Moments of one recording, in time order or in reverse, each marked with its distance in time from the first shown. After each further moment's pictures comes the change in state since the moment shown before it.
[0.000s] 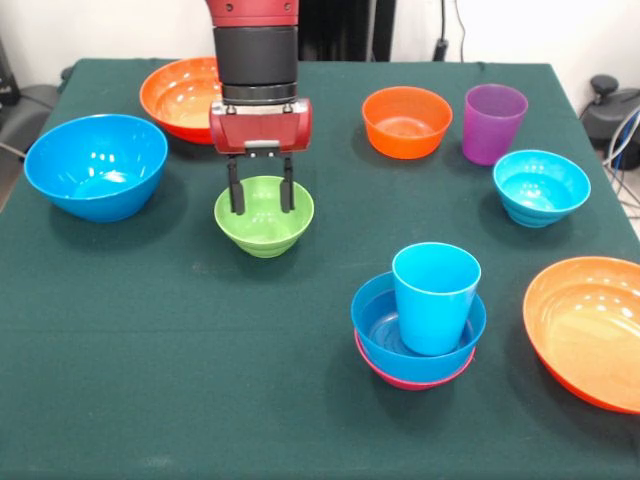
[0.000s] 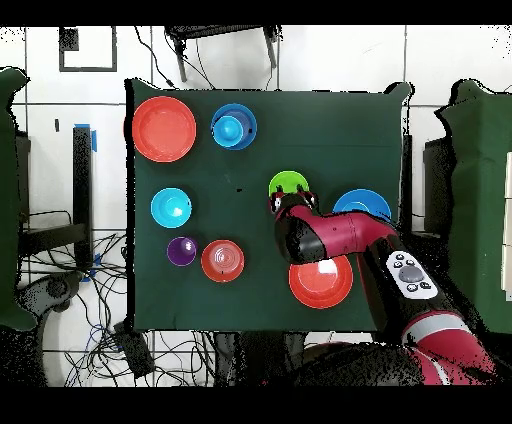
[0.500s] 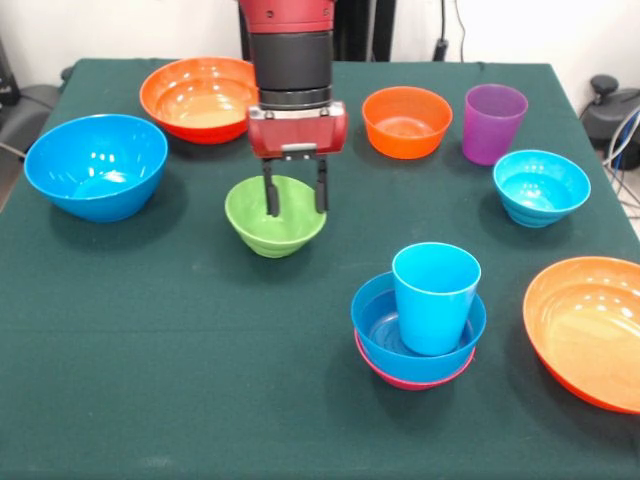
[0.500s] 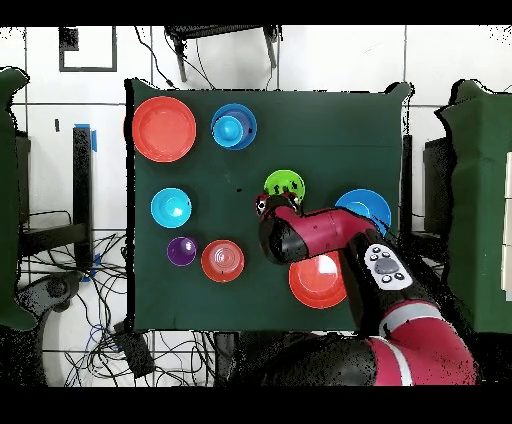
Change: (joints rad) arm 0.083 0.011 -0.026 -0.002 0.000 0.000 0.000
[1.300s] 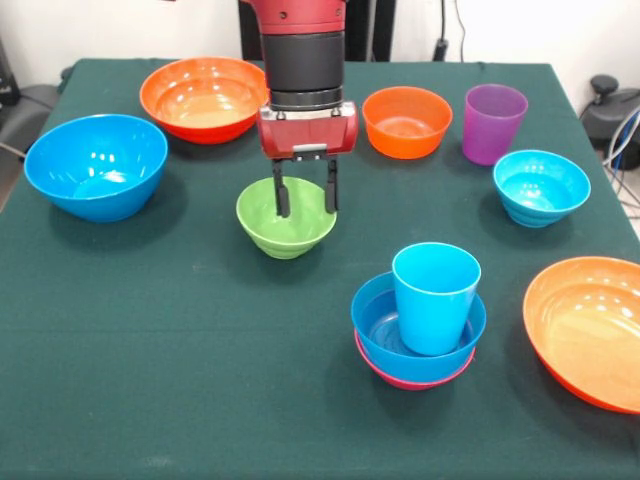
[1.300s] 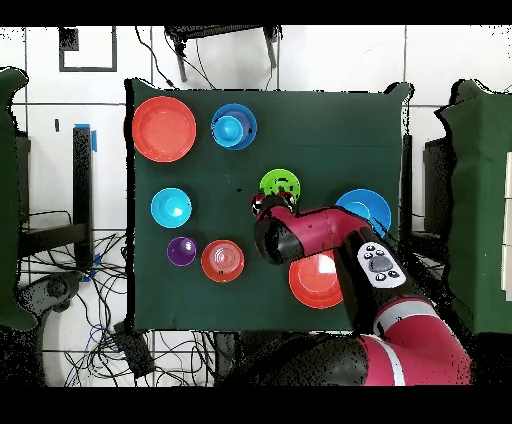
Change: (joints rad) arm 0.005 0.000 0.002 0.000 0.000 0.000 0.000
